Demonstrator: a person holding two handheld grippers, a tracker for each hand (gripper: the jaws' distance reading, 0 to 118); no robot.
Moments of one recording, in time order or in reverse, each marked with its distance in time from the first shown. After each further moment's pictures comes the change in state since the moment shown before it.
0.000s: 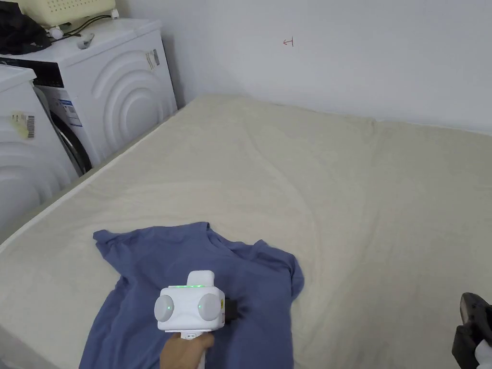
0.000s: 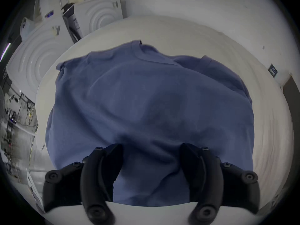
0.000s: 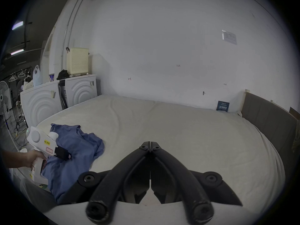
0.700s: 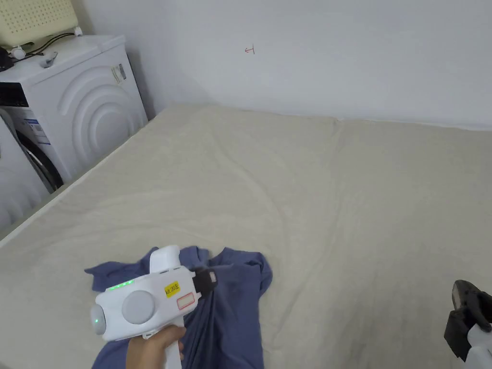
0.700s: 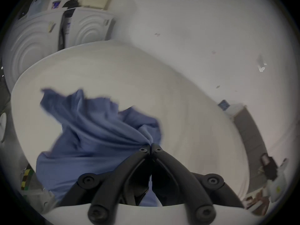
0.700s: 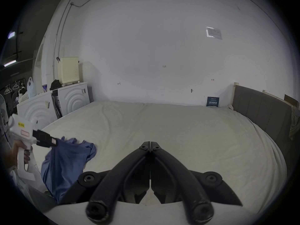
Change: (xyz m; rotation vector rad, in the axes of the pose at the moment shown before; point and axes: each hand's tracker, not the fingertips) left arm 0.006 0.004 0.149 0.269 -0.529 0.119; right arm 0.048 -0.003 0.035 0.031 -0.057 -0.092
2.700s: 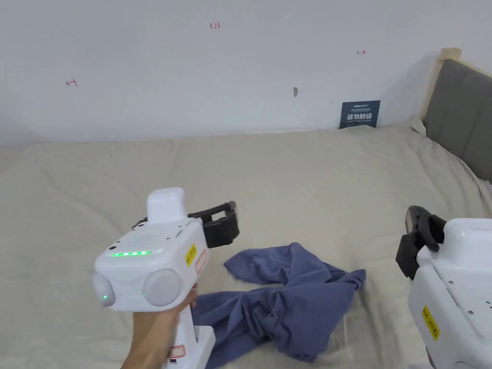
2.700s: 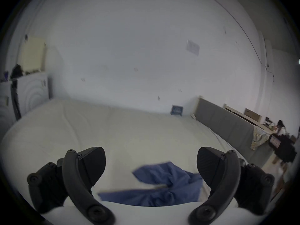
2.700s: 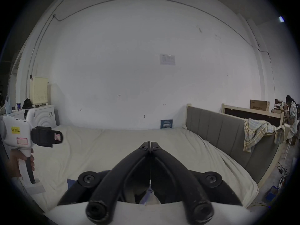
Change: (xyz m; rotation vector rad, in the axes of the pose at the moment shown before) left arm 0.279 -0.059 0.012 0.343 -0.226 -0.451; right arm 0.138 0.055 0.126 0.246 -0.334 -0.031
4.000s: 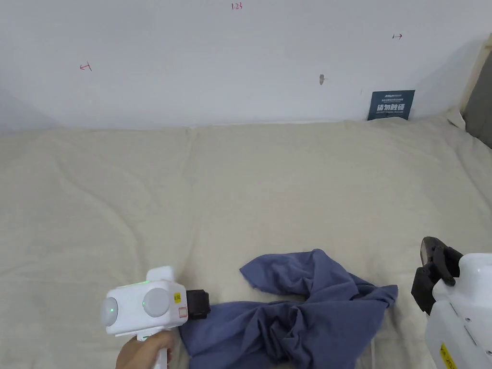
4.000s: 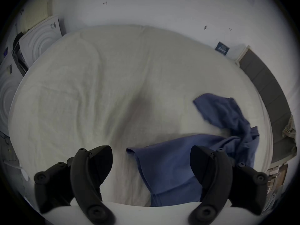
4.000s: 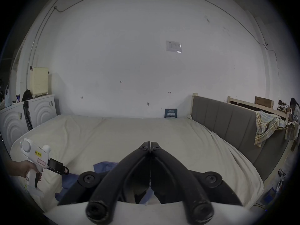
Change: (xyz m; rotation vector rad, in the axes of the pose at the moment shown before) left arm -0.110 -0.135 -0.146 -0.776 0.235 0.155; right arm -0.004 -0.047 -0.063 -0.132 0.019 0.026
